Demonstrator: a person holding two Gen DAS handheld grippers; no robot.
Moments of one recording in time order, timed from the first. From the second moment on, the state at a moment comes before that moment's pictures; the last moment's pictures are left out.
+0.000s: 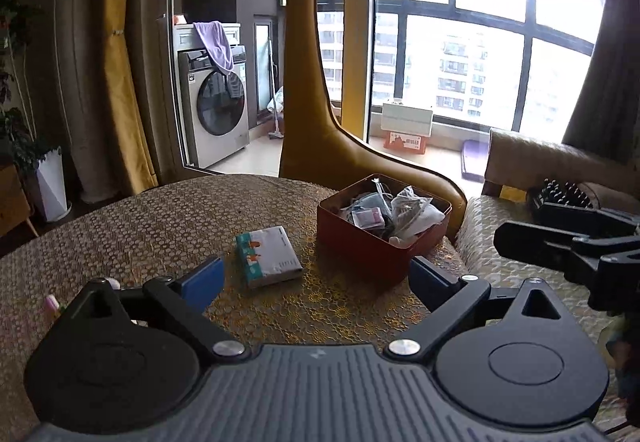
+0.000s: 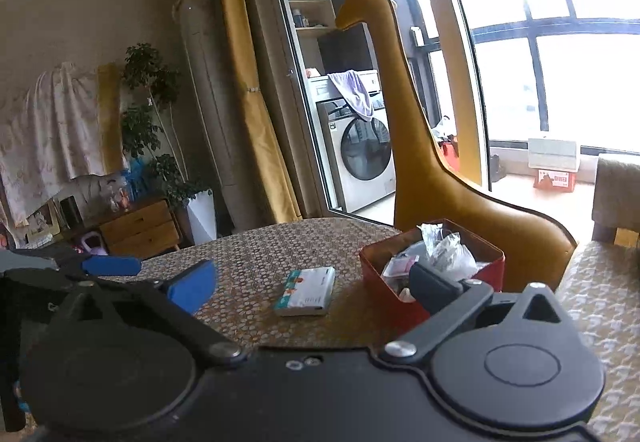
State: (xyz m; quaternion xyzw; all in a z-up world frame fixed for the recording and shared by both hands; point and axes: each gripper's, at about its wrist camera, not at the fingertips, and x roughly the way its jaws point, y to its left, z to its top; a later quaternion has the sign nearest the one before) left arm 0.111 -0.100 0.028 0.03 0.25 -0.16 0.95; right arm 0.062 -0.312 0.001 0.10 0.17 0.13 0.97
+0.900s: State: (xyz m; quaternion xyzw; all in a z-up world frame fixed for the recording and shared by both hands) left arm 0.078 -0.094 0.034 0.01 0.22 -0.16 0.96; right arm 0.041 -0.296 0.001 0.06 0.16 0.10 0.98
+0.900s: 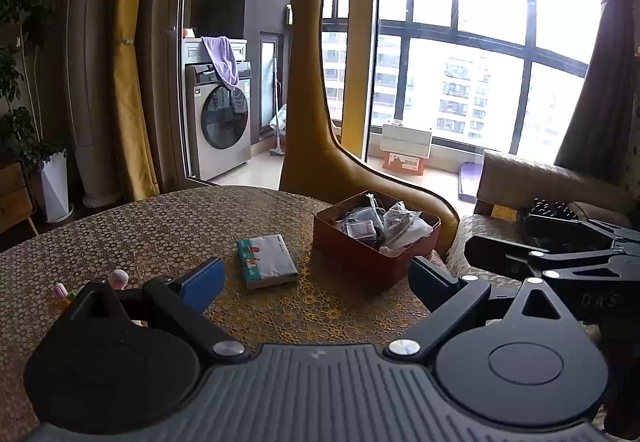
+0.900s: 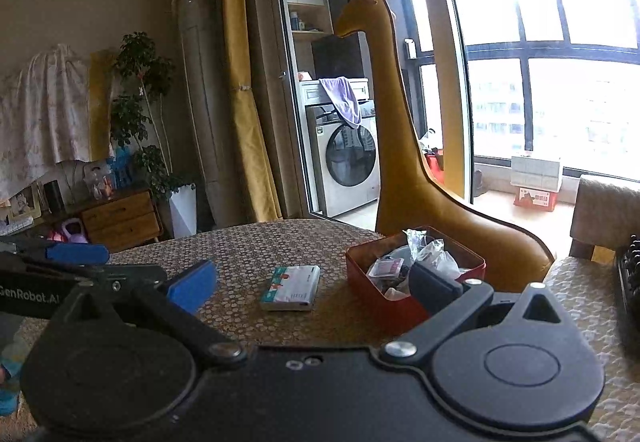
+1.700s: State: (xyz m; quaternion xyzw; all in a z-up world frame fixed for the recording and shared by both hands) left arm 0.074 -0.087 0.032 0.01 0.22 -0.15 0.96; right arm 0.036 -0.290 0.002 0.06 0.16 0.10 0.98
